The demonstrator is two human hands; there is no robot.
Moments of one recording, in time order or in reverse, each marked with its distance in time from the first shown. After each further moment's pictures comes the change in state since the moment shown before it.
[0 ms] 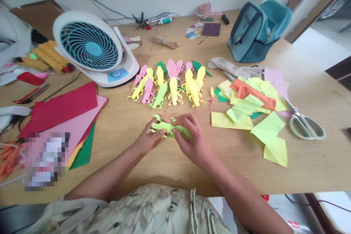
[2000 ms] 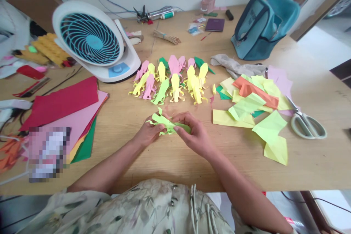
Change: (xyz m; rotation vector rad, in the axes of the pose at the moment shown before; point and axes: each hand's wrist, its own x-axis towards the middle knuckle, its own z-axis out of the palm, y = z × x) left_hand 0.009 -0.006 -0.008 -0.043 0.028 -0.046; right_hand 0.005 0.008 -0.009 0.320 -0.245 0.280
